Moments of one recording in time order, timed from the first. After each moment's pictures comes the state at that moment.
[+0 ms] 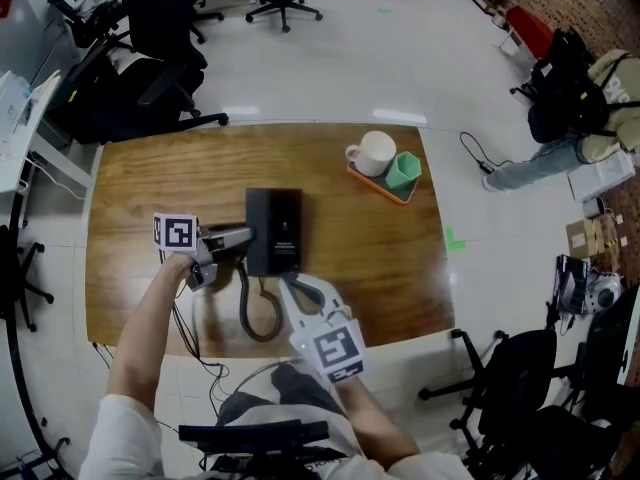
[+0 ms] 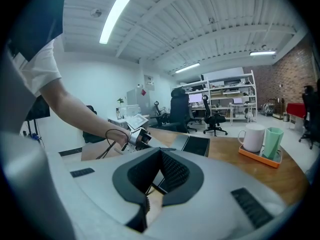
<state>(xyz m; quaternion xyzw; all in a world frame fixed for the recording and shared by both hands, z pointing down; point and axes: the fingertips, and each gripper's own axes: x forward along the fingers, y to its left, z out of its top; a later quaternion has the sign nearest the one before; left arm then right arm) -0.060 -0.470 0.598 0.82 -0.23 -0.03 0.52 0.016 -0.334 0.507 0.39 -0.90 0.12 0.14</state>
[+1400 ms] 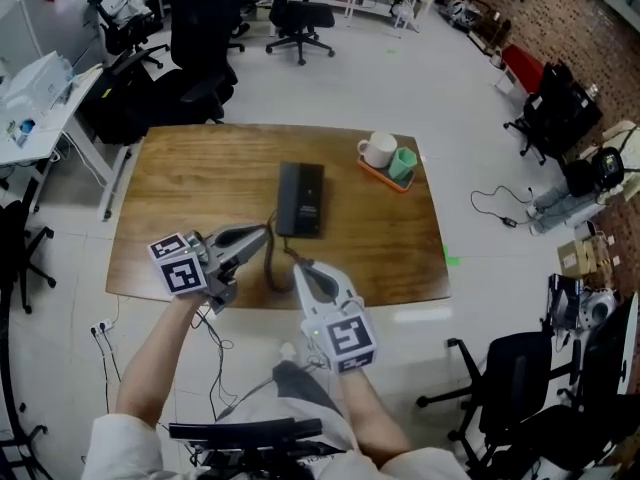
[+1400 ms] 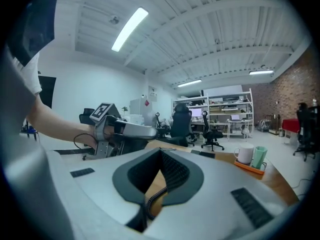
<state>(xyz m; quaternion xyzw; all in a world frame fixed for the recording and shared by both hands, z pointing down) -0.071 -0.273 0.409 0.93 -0.22 -0.18 0.25 -0.002 -0.212 0.439 0.42 -0.90 0.05 0.09</state>
